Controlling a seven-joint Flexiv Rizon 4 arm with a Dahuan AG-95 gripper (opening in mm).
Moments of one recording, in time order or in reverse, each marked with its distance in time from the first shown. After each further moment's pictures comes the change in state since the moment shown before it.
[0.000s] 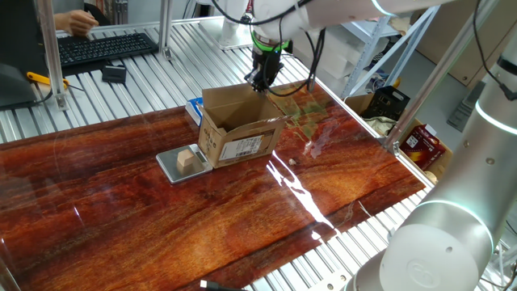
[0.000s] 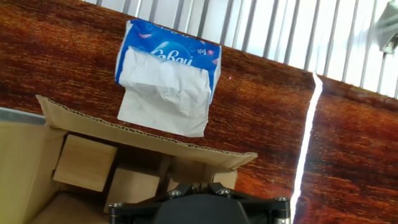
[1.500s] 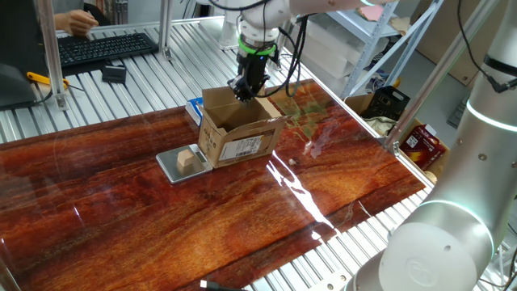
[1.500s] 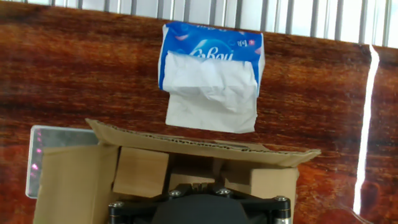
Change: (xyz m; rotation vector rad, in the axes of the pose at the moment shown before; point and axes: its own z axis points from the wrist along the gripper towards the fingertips) arm -0.006 0.060 0.017 -0.131 0.028 0.111
